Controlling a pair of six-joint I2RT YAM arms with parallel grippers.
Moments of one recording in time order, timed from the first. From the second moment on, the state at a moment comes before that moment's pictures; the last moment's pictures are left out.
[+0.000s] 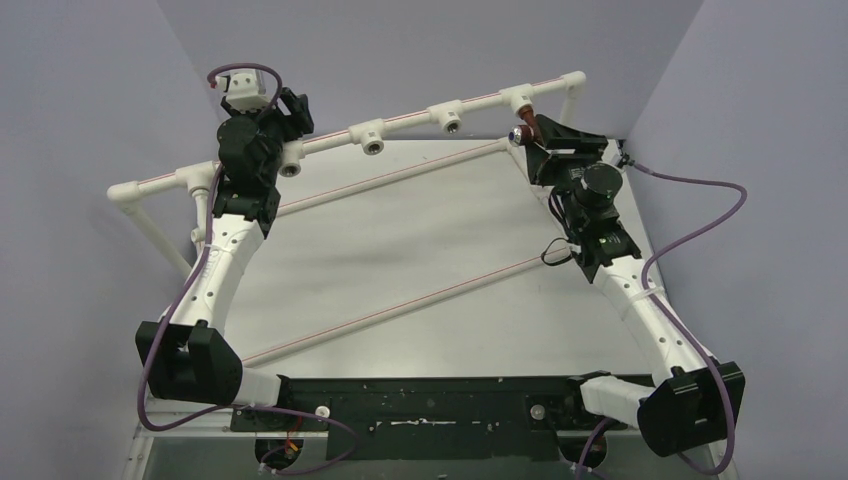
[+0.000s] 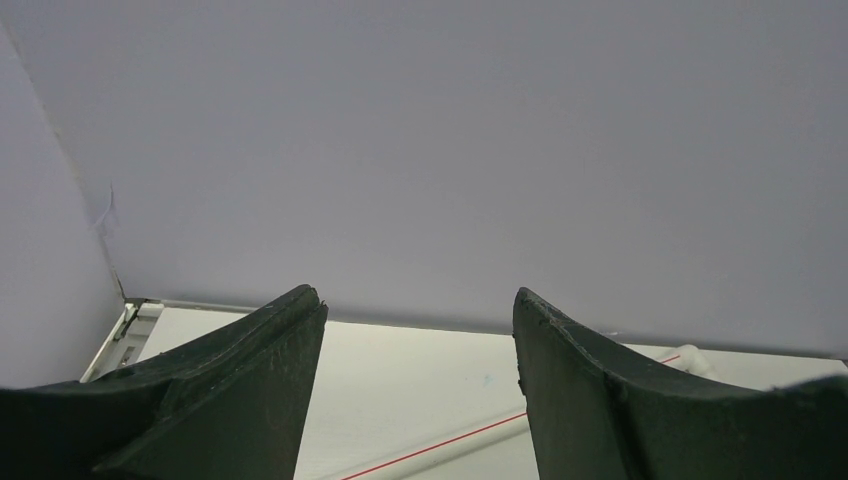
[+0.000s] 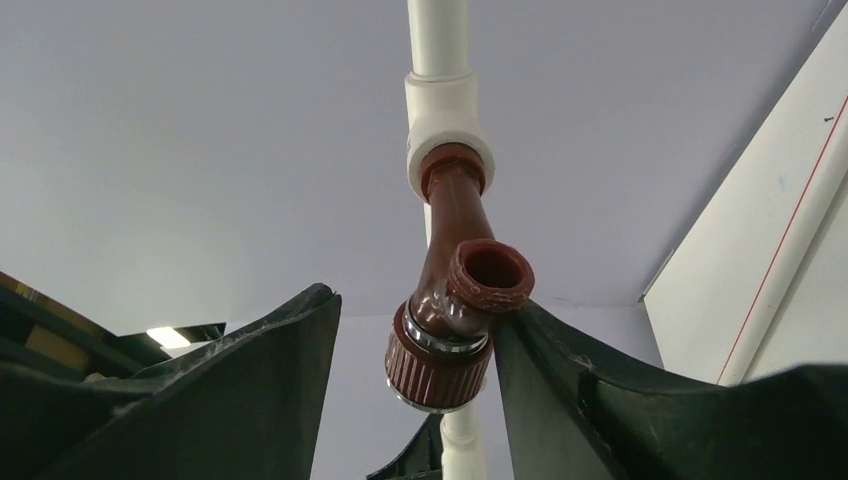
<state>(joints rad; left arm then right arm) -0.13 1.42 1.31 0.25 -0.11 -0.21 0.24 1.18 1.02 0.20 0.13 1.67</state>
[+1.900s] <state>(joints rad) -0.13 1.42 1.31 0.25 -0.11 -0.21 0.28 0.89 1.05 0.08 -0.09 -0.15</state>
